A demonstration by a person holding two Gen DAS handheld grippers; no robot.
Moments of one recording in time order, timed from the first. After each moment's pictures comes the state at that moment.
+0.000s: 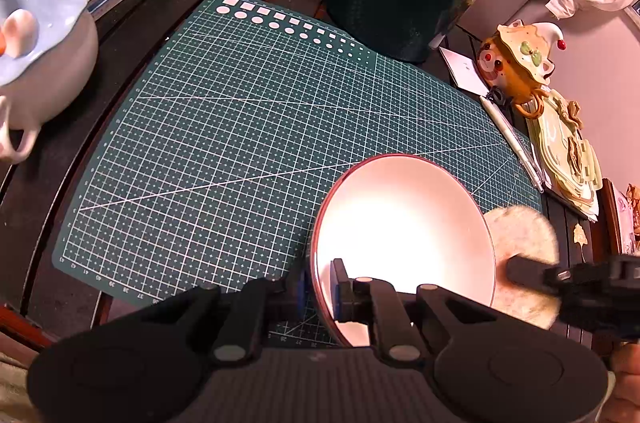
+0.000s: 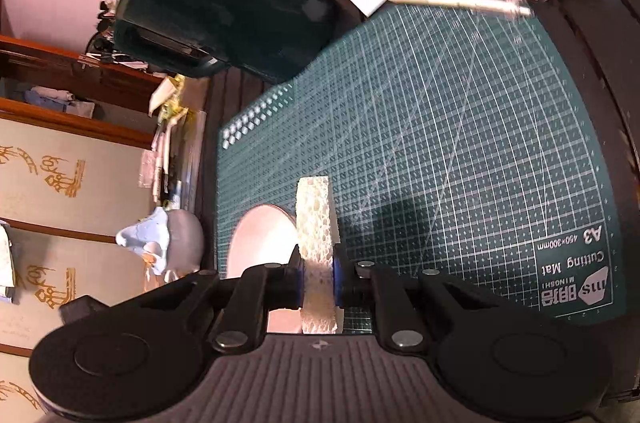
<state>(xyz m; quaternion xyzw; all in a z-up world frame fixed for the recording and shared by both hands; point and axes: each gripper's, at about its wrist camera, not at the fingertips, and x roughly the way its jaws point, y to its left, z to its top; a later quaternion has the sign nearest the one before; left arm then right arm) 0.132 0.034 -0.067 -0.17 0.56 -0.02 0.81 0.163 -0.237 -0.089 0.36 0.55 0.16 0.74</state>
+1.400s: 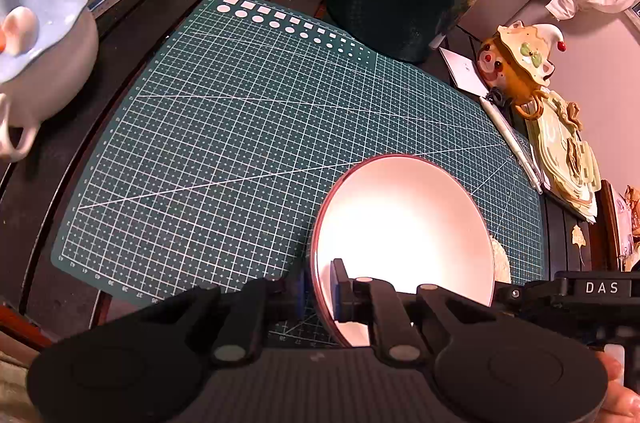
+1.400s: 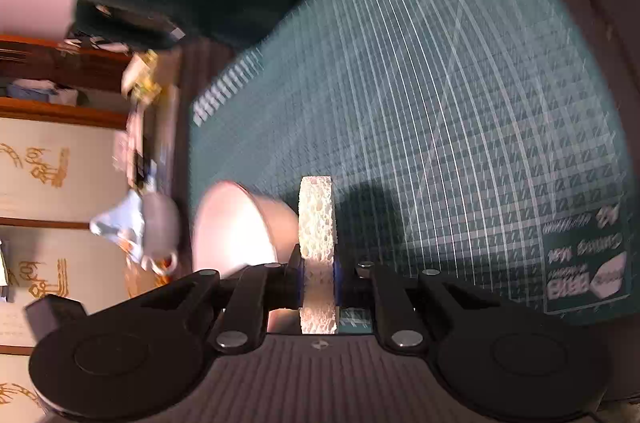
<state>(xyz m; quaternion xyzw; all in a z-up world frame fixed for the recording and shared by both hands) 0.132 0.034 -0.067 -0.18 0.56 -0.02 0.81 0.171 -0.228 -0.116 0.35 0.60 0.16 0.71</state>
